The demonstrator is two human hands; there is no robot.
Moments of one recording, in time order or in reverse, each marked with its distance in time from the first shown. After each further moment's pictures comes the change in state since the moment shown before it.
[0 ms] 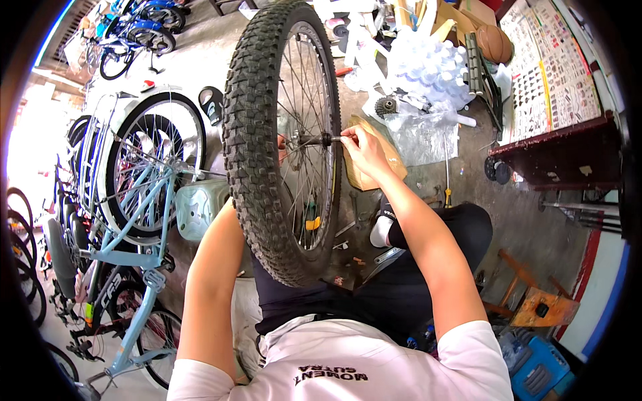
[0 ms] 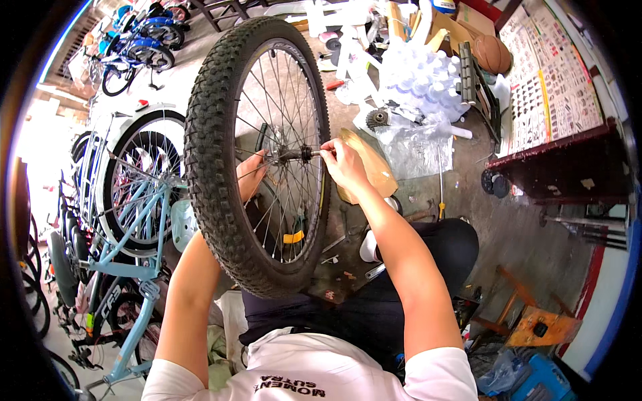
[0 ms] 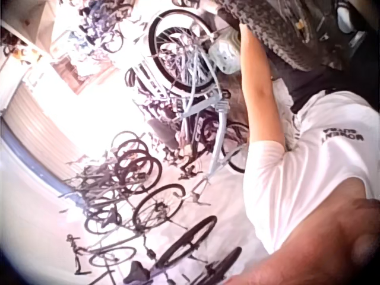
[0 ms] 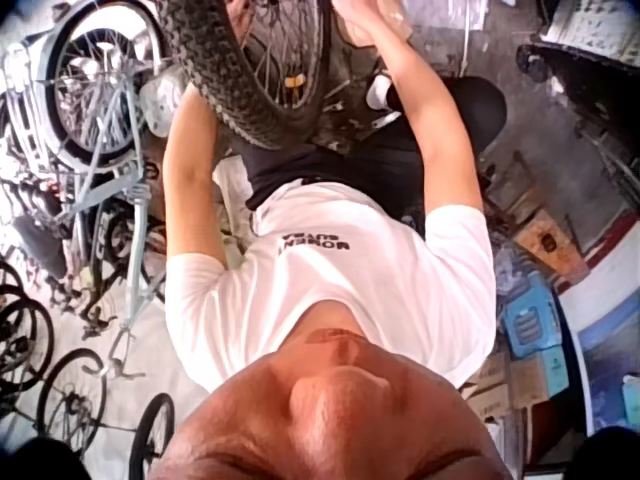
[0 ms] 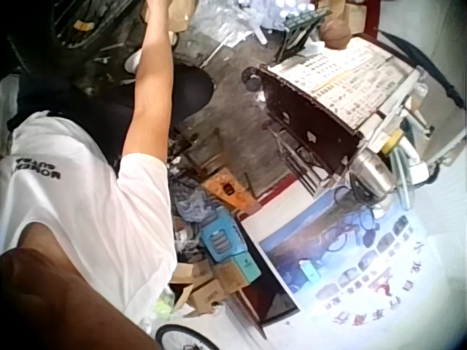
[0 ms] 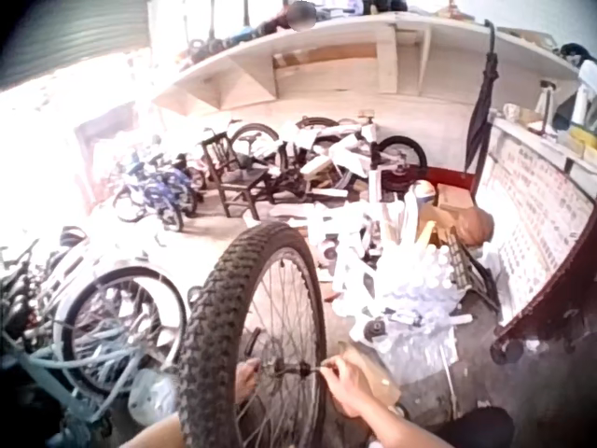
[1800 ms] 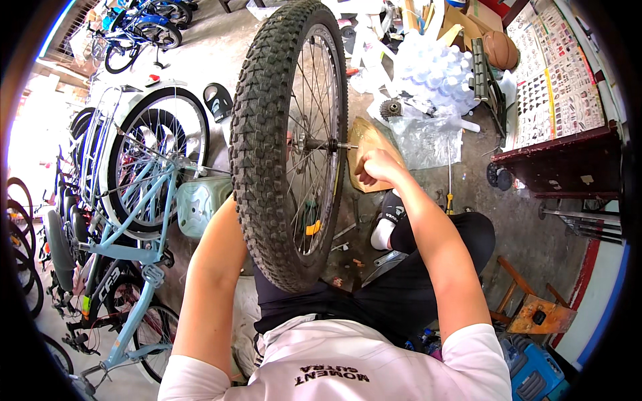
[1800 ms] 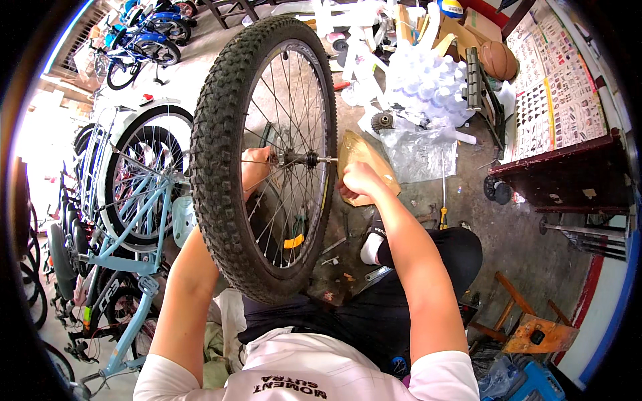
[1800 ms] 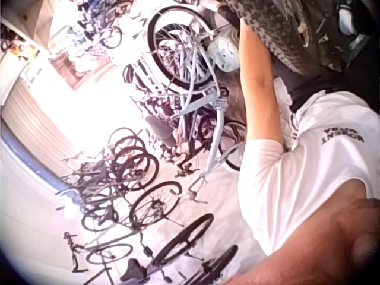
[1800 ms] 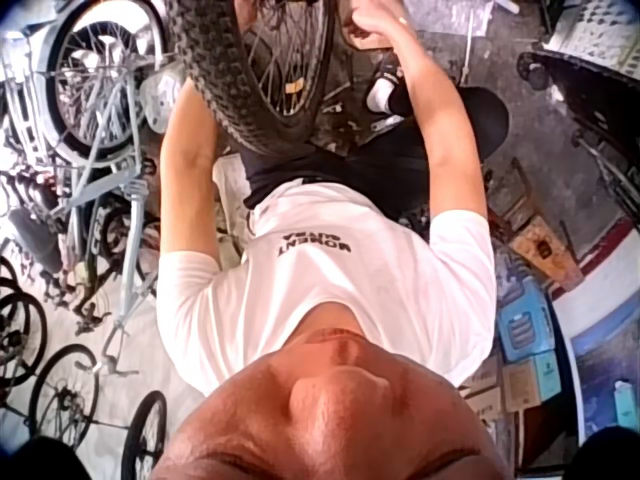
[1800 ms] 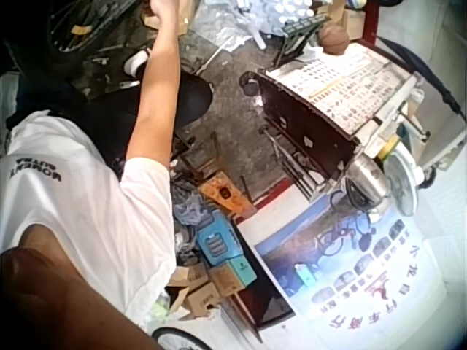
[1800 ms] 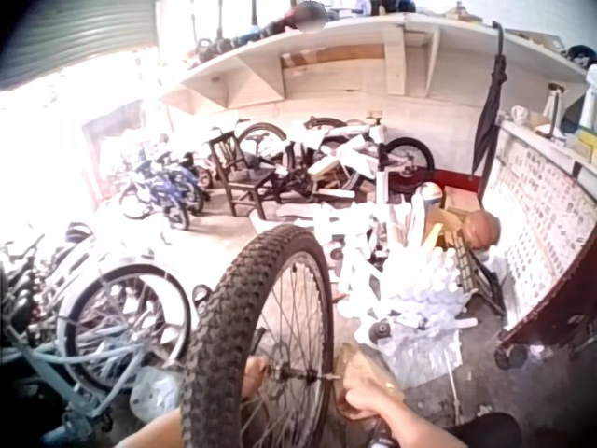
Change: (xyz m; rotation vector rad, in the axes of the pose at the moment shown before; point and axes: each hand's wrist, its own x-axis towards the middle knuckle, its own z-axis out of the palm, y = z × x) left_hand 0.006 -0.018 -0.002 -0.051 -0.091 -0.081; right_hand 0.005 0.002 -0.027 0.037 -0.641 0.578
